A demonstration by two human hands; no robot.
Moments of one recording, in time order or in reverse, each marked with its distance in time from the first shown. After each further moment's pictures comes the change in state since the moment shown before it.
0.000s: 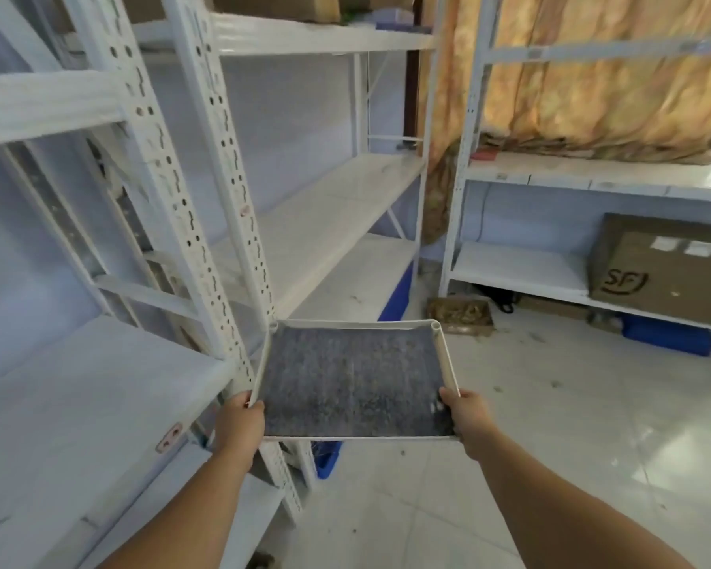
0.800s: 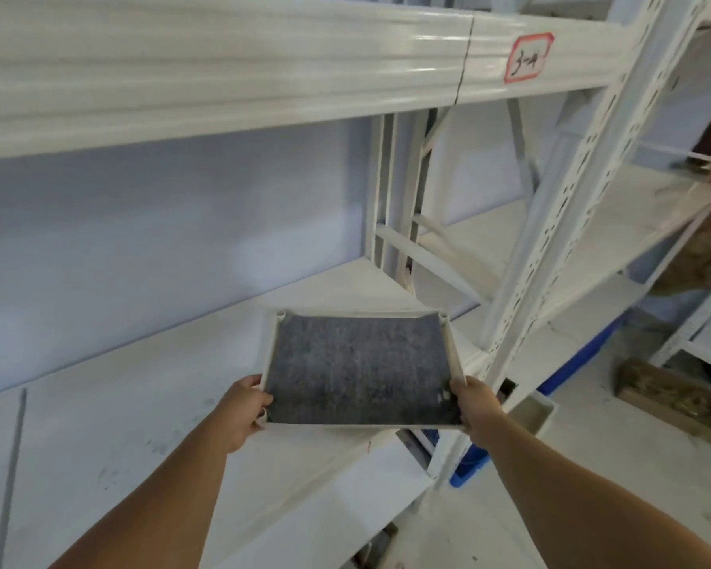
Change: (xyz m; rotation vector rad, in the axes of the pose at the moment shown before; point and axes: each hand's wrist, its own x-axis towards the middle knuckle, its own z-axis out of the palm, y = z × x) left_hand 0.067 -0.196 -0.329 -0.376 0.083 -0.416; right_hand -0.089 -0.005 0.385 -0.420 -0.389 -0.009
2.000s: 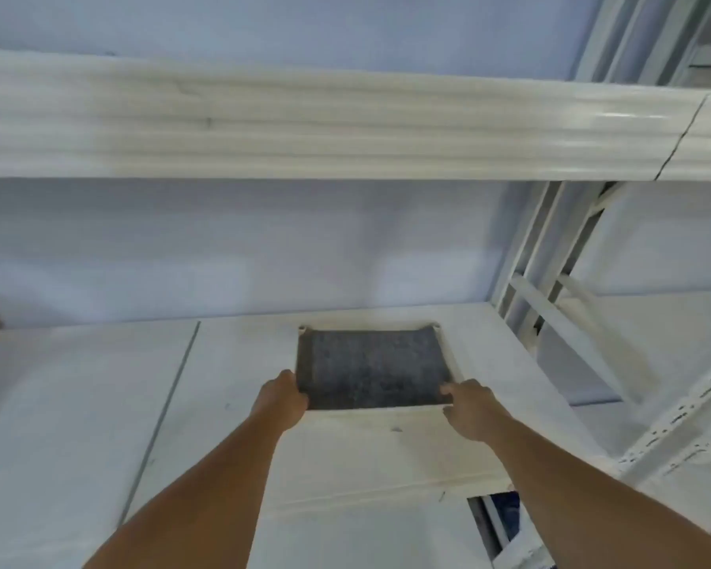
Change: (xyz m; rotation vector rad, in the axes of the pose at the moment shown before) left_hand -0.056 -0.006 -0.052 0.559 0.478 -0.064; right_hand 0.000 -0.074 0.103 -1.288 -0.388 -0.666
